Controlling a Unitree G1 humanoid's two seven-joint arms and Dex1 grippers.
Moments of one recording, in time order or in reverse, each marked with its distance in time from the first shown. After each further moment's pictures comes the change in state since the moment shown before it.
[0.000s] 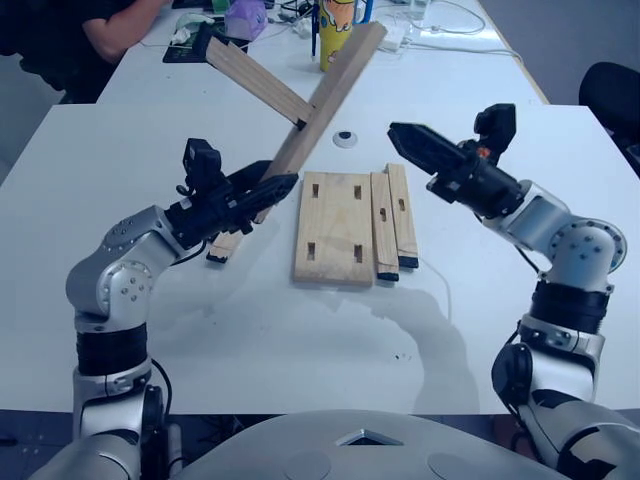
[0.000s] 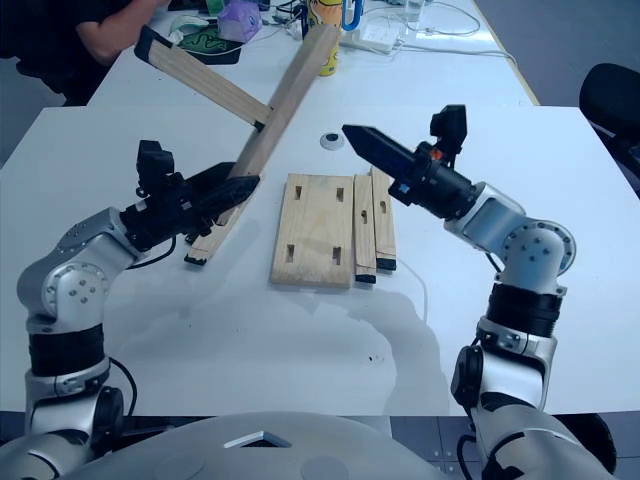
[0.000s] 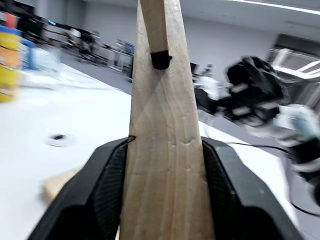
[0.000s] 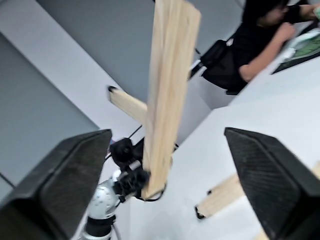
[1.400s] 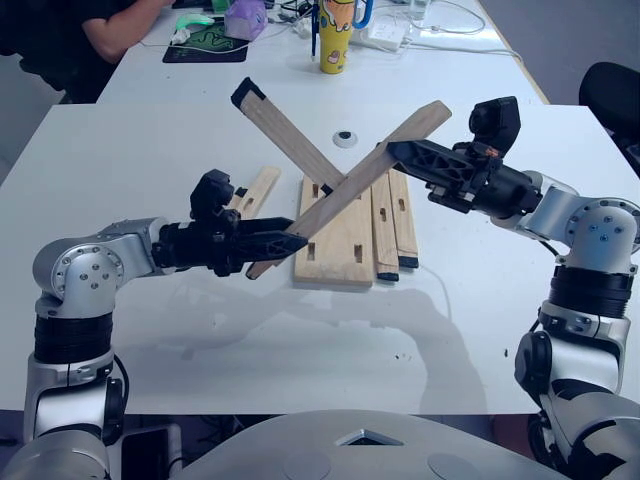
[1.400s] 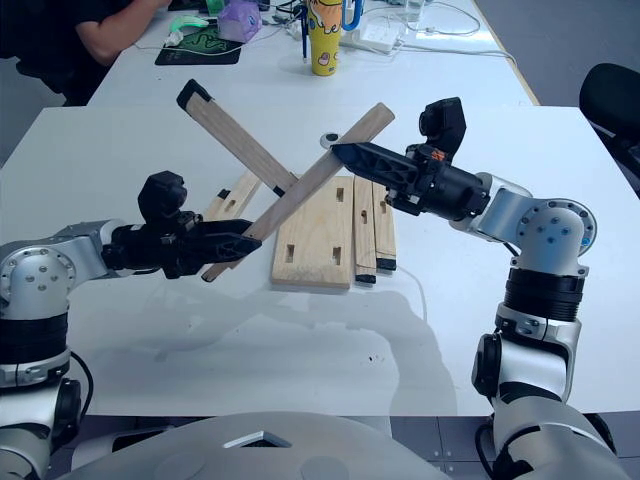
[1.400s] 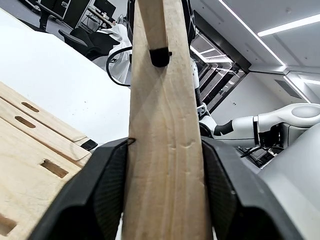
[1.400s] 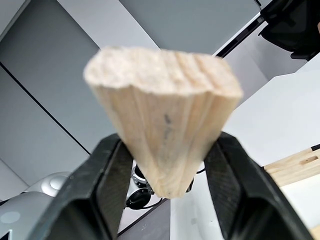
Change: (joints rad) left arm -0.024 0.170 -0.061 0.040 -0.274 0.275 -0.193; right arm -0.036 -0.100 0.098 0.017 0.027 0.116 0.232
